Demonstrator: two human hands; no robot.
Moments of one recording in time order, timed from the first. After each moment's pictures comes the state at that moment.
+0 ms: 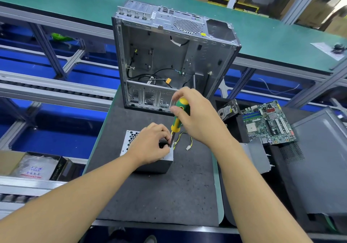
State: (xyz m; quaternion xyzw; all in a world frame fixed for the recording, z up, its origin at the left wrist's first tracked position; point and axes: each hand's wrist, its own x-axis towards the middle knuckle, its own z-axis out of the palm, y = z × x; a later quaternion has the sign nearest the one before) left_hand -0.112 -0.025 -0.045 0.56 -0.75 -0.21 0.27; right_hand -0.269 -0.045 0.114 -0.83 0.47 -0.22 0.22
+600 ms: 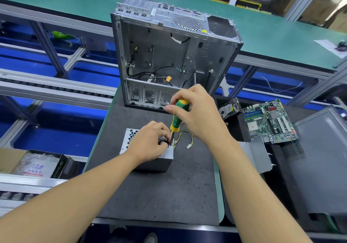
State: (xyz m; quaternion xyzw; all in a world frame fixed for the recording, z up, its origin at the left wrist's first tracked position) left_hand -0.112 -0.026 -0.047 0.57 -0.73 -0.24 0.29; right_hand -0.267 -0.048 0.106 -0.80 0.49 -0.28 0.23
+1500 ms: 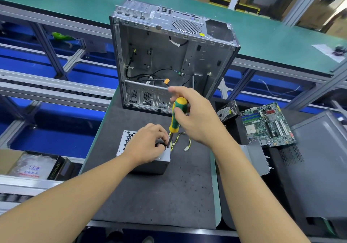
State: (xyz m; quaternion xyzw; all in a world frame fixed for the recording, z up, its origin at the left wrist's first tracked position) left_hand -0.113 -0.026 -0.046 0.57 -0.73 -0.25 0.29; right_hand -0.272 -0.050 0.110 -0.81 0.45 -0.27 0.27
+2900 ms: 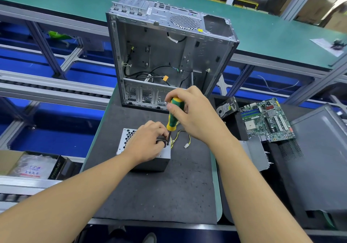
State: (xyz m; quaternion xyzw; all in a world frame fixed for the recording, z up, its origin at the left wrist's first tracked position) left_hand -0.113 -0.029 -0.049 0.56 -0.75 -0.21 0.26; right_hand -0.272 -0.046 0.112 -0.82 0.47 -0.22 0.24
